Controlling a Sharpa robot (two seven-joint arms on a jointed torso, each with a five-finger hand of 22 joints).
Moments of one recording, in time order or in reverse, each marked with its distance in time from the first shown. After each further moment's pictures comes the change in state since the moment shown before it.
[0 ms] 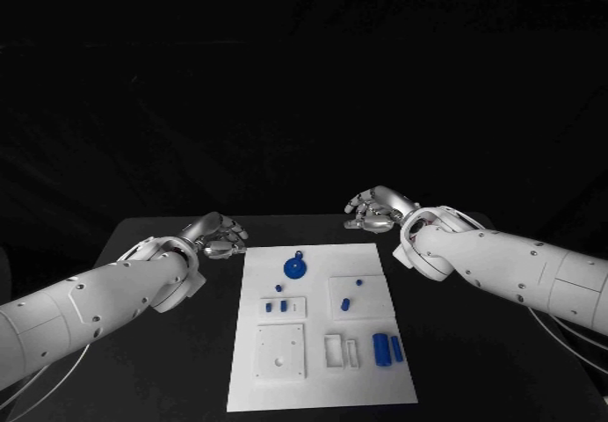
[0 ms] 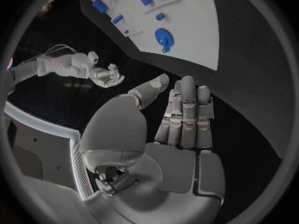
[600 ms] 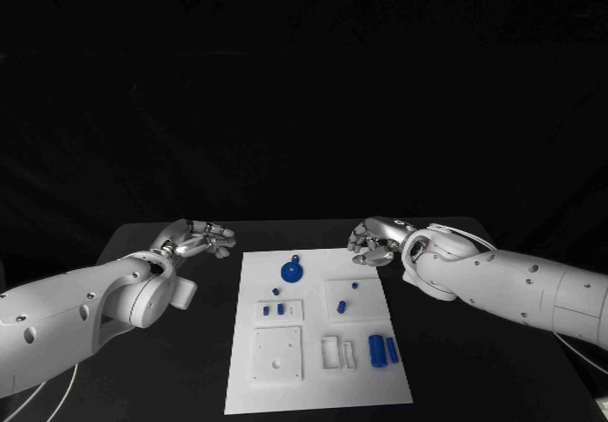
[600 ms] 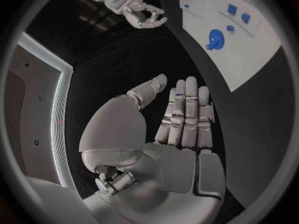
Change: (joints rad) left arm 0.004 -0.164 0.001 0.243 0.669 0.025 0.091; left_hand -0.034 0.018 -0.028 0.001 -0.009 -0.007 0.000 0.033 0.007 0.017 0.012 0.008 0.002 -0.122 0.085 -0.327 -0.067 -0.007 -0.126 0.069 -0.165 -0.059; right arm -0.054 -0.045 -0.040 0.043 -0.325 0.106 -0.026; right_hand 0.082 -0.024 0.095 -0.003 -0.107 0.066 -0.019 0.055 0.004 0.207 0.011 -0.436 -0.356 0.057 0.010 0.035 -0.022 -0.006 0.071 -0.017 0.002 0.000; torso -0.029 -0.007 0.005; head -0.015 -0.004
